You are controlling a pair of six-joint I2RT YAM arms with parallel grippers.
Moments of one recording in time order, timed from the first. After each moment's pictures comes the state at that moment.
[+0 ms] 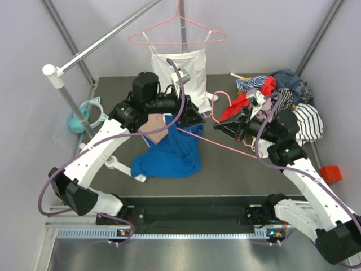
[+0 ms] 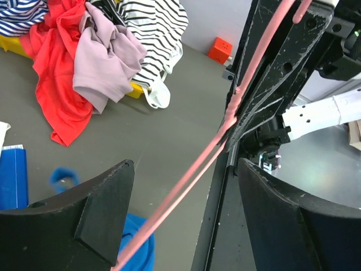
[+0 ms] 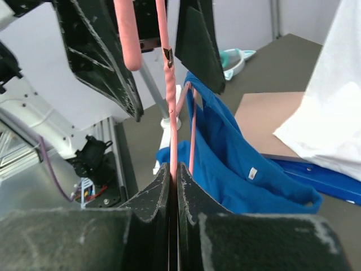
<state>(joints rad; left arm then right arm) -0.60 1.41 1.52 -0.39 0.74 -0.18 0.37 0.90 0.80 0.22 -0.82 0.40</state>
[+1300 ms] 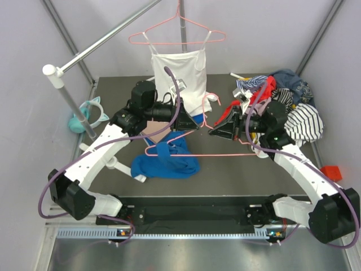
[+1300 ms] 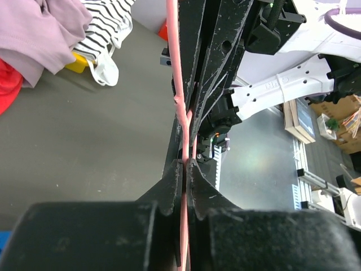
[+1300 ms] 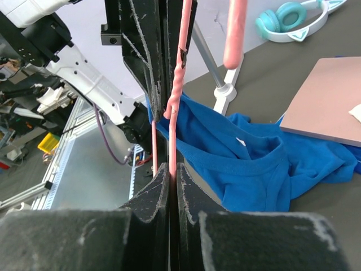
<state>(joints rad) -0.58 1.36 1.34 -0.27 0.95 -0.35 0.34 1.10 0.82 0.37 -1.14 0.55</state>
